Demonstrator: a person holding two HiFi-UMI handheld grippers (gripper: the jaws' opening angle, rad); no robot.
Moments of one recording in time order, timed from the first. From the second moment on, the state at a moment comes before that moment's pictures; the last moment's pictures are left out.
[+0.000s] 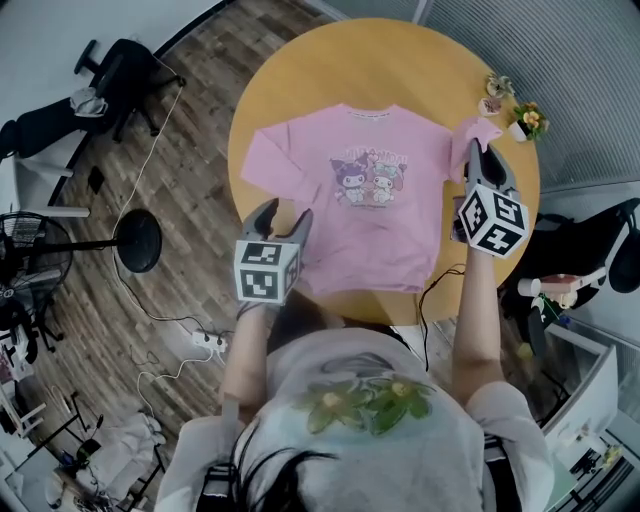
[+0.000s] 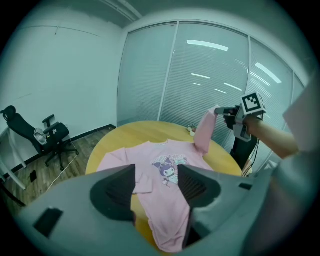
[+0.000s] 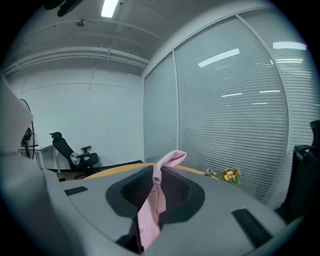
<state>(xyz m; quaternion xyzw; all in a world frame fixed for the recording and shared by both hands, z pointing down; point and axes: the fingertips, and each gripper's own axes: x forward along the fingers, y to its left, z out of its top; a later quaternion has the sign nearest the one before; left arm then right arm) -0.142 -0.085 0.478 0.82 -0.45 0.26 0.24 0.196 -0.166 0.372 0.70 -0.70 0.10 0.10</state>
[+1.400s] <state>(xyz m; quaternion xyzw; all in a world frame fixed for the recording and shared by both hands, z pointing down) -0.230 -0.125 0.491 0.84 -0.40 0.28 0.24 -0.064 -0.226 0.537 0.58 -0.75 0.20 0.23</state>
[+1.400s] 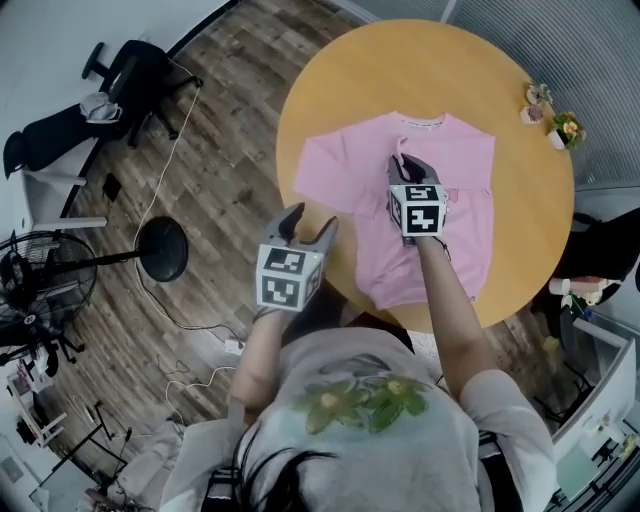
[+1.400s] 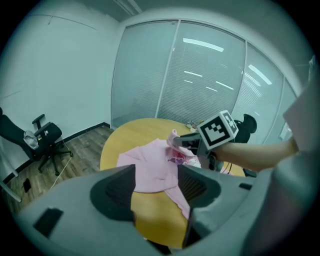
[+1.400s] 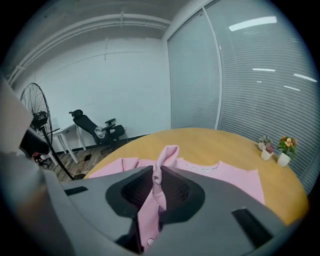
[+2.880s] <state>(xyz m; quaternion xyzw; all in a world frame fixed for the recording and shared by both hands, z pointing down) -0.210 -0.131 0.527 0.85 -0.35 0.29 0.24 -0.071 -0.183 0.488 0.53 -0.78 0.29 0.12</state>
